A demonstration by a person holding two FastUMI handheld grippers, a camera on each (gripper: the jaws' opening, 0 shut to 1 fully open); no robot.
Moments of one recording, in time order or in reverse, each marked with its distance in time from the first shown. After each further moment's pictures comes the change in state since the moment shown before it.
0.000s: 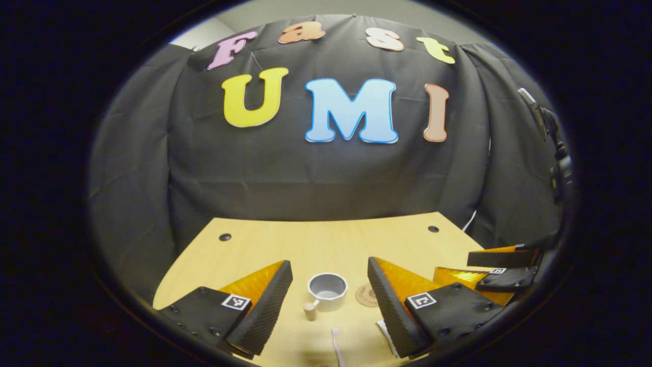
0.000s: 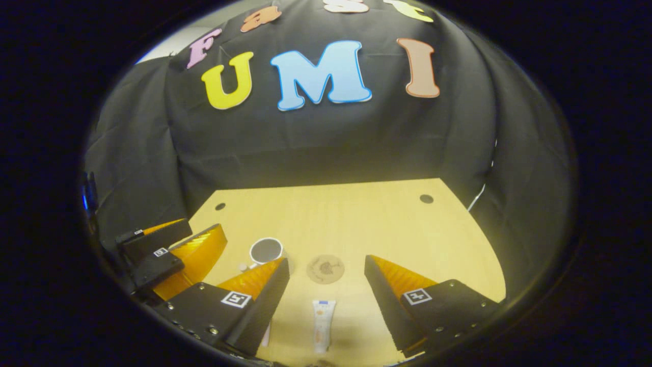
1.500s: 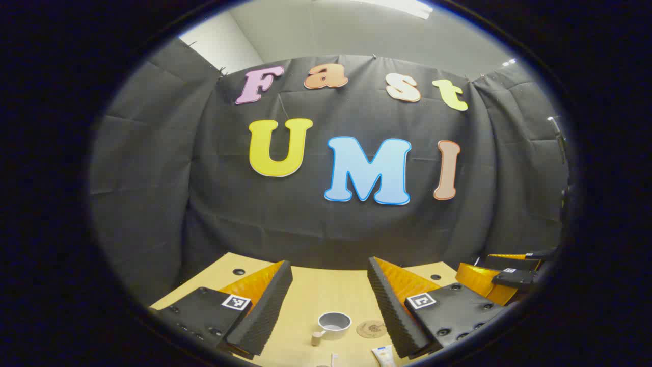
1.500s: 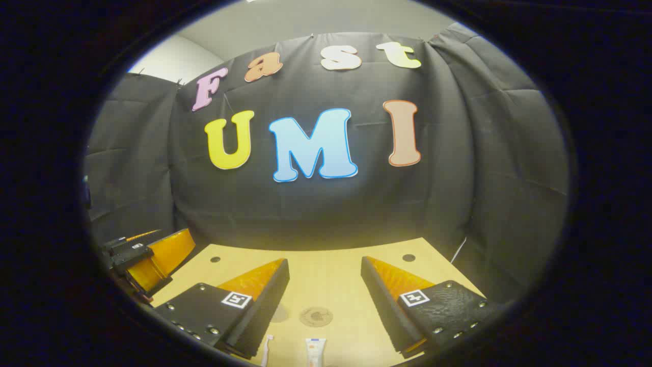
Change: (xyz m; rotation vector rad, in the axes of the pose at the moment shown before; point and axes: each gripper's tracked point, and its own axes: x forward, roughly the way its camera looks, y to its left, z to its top) left arm -0.065 0.027 0.114 -0.067 -0.332 0.064; right arm -0.066 -0.006 0.097 -0.021 -0.418 -0.060
